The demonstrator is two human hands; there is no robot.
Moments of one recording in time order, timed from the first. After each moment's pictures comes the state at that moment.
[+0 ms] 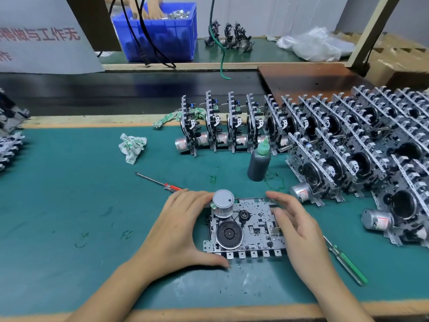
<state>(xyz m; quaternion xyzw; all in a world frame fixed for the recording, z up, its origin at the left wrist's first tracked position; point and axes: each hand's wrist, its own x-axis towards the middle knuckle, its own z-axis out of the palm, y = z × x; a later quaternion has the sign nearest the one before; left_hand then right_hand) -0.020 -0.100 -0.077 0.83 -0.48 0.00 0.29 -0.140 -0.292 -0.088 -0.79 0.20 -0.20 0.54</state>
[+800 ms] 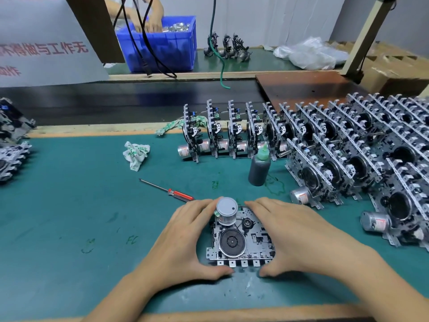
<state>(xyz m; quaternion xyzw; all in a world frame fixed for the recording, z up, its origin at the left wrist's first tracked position) -0.027 -0.094 -0.082 0.81 -0.51 -0.02 0.30 -0.119 -0.297 -0.031 -1.00 -0.06 0.07 0.02</state>
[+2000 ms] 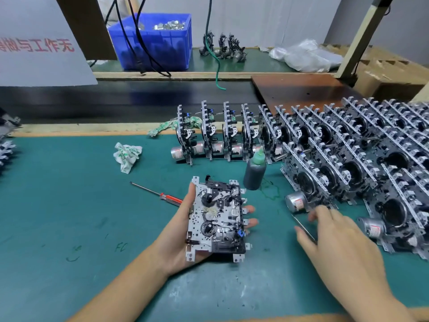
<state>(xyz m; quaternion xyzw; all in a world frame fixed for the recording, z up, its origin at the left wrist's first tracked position) -0.013 -0.135 -0.079 0.30 -0.09 -0.57 0.76 -0.163 -0.318 -0.054 -0.95 0.31 -0.05 -0.01</state>
